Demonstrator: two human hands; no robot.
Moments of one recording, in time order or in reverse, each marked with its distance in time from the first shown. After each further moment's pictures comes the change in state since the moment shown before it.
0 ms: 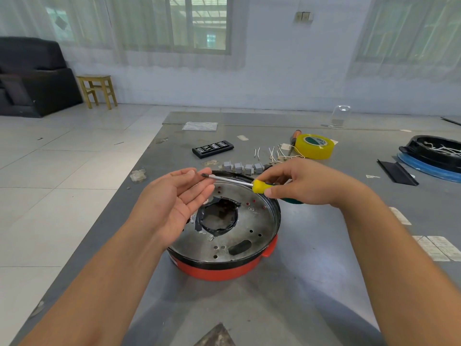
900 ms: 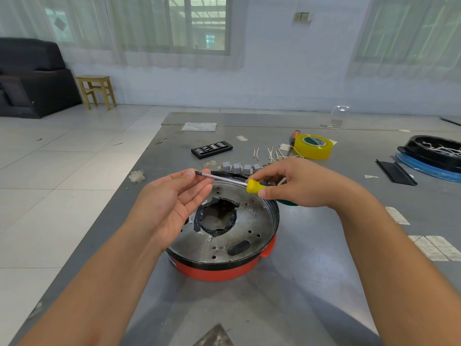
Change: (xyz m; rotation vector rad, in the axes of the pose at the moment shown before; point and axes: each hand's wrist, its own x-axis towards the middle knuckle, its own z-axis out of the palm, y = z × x) left_hand 0.001 -0.002 -0.002 0.030 -0.013 0.034; right_hand -0.001 -0.009 0.002 -0.069 0.029 -0.053
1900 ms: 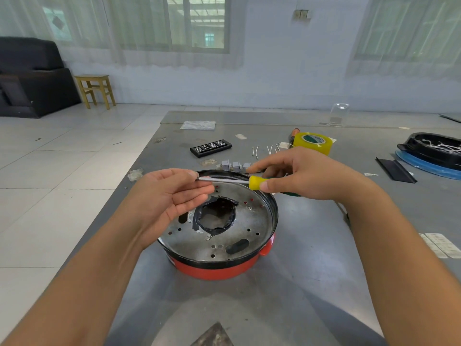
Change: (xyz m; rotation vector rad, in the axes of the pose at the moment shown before) left_hand -0.007 0.016 -0.006 0.304 -0.086 -0.010; right_hand -0.007 -0.002 -0.011 0.185 0.023 -0.051
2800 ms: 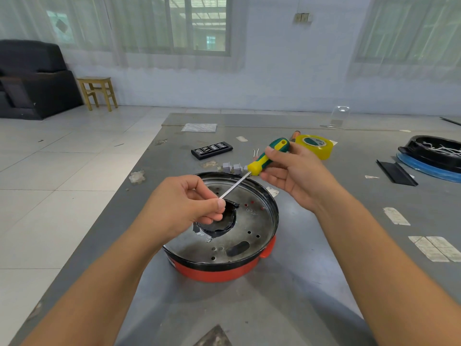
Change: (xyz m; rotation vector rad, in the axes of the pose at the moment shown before) left_hand -0.004 -0.011 0.013 0.591 -0.073 0.166; right_hand 0.028 0.012 0.031 1.136 0.450 0.235
